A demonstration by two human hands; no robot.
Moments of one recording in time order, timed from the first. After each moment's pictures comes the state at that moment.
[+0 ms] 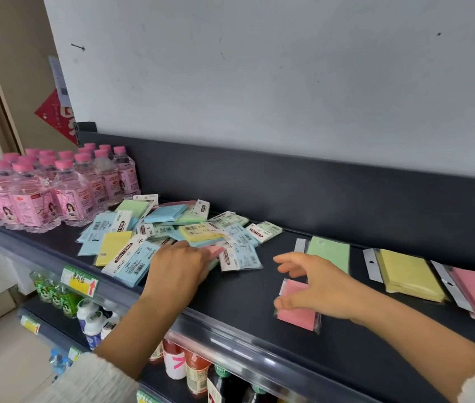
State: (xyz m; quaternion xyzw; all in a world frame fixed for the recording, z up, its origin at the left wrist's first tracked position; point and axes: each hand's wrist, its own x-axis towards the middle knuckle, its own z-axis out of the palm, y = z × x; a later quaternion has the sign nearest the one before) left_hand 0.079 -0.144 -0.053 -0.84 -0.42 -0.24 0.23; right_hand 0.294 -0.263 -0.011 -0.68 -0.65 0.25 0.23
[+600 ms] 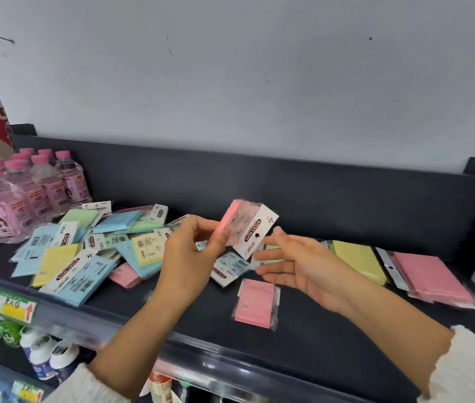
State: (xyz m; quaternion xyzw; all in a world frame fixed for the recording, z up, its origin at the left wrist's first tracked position) left_hand 0.159 -0.193 -0.010 -0.69 -0.29 -0.54 -0.38; right_hand 0.318 -0.281 0.009 -0.58 -0.38 0.48 0.55
